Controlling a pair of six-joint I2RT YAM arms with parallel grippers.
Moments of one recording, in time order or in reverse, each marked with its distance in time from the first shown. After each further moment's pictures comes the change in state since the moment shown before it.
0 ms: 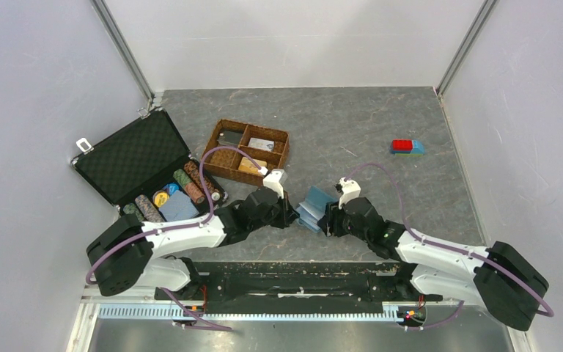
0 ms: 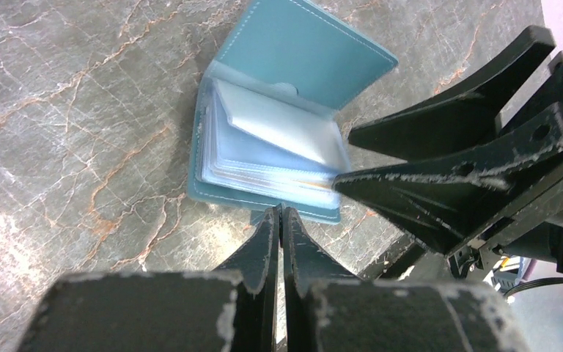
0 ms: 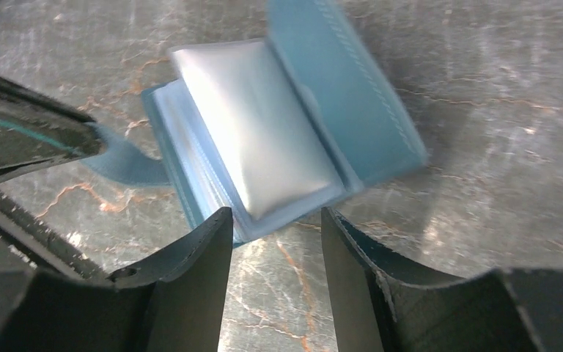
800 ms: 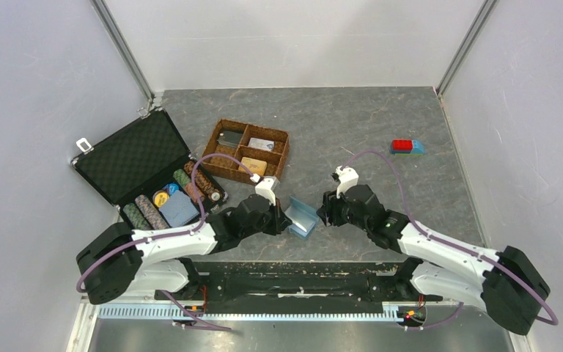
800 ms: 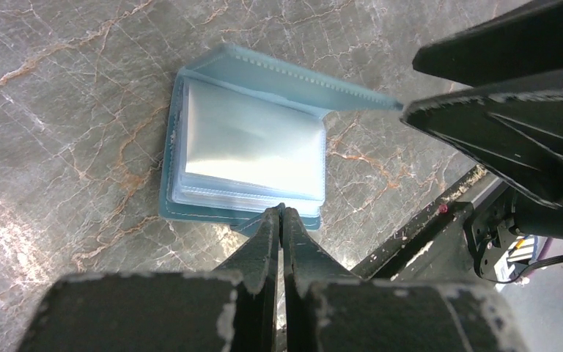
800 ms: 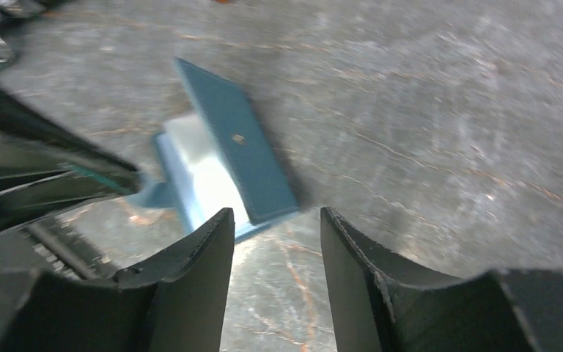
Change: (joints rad) left arm 0.000 -0.094 -0.108 -0.006 0.003 -0.006; right arm -0.038 -0.024 0.147 -0.155 0.016 -0.115
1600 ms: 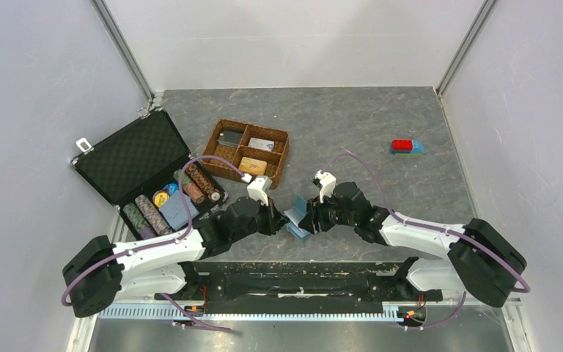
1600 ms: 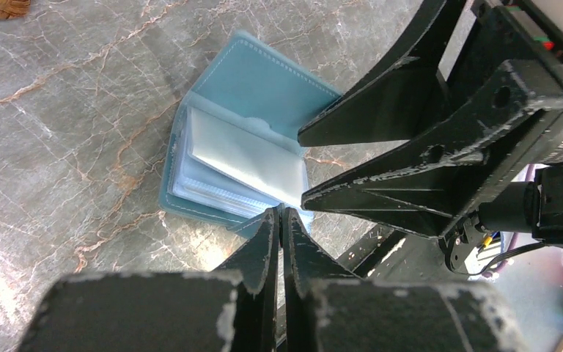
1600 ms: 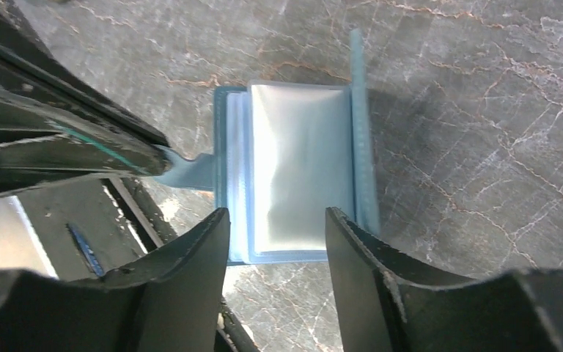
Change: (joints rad) left arm 0.000 -0.145 -0.047 -0.001 -0.005 -0.002; right arm 0.000 0.210 0.012 0.221 -0.369 -0.004
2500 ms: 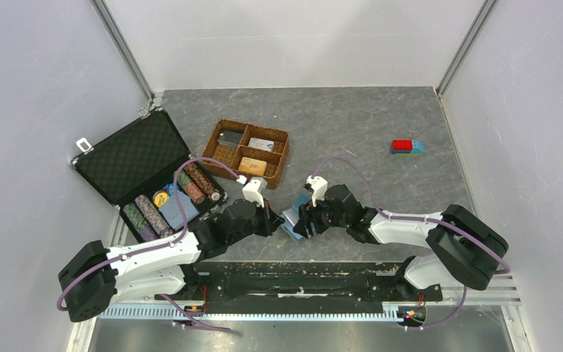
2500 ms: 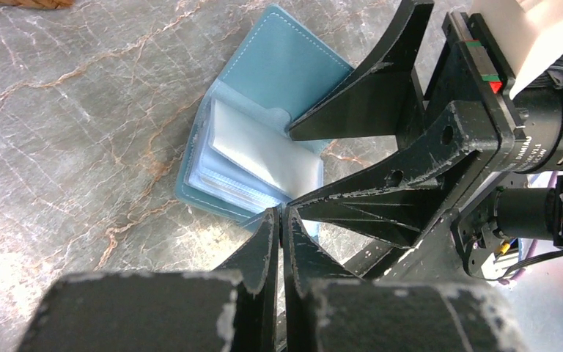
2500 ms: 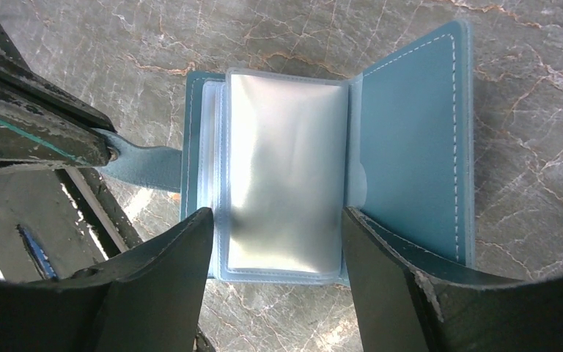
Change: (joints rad) left arm 0.000 -0.063 -0.026 -0.045 -0.046 0.000; right arm 0.034 0.160 0.004 0.104 0.026 -0.059
